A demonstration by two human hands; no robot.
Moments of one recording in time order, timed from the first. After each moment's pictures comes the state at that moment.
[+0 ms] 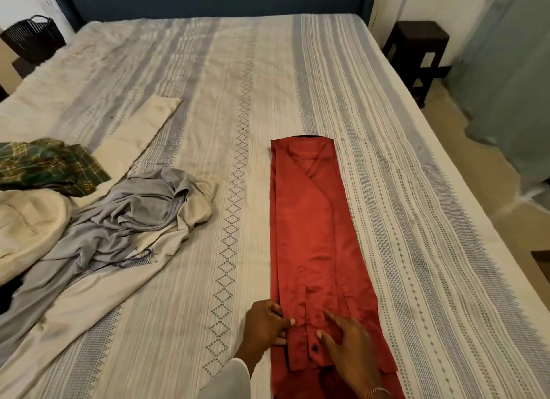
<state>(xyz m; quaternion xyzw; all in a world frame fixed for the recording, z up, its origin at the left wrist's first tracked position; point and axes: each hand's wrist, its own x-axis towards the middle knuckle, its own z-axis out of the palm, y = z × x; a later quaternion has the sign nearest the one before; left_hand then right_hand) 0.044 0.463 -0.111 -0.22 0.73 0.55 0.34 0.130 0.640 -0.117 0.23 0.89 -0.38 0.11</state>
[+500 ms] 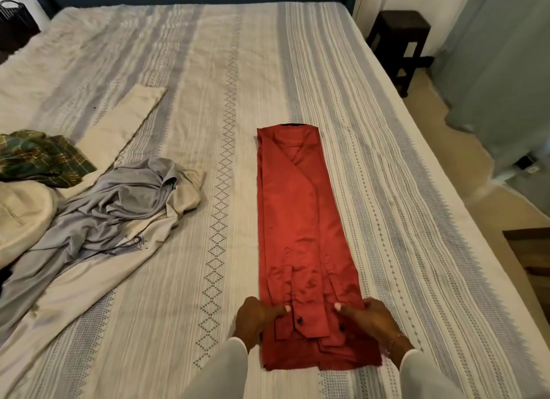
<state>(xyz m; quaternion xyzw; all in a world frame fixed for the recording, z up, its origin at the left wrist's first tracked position) 0.066 0.460 -0.114 -0.27 0.75 0.47 0.38 0.143 0.720 -0.119 0.45 0.73 -0.47 0.22</state>
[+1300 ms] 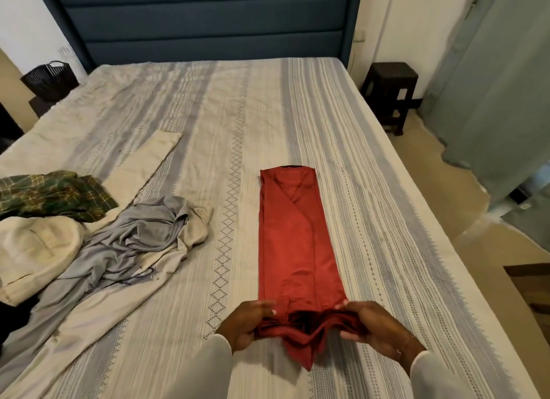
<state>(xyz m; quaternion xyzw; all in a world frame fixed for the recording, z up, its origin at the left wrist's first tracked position) 0.029 0.461 -0.031 -0.22 0.61 0.62 0.44 0.103 0.735 -0.003 0.37 0.57 -0.69 0.25</state>
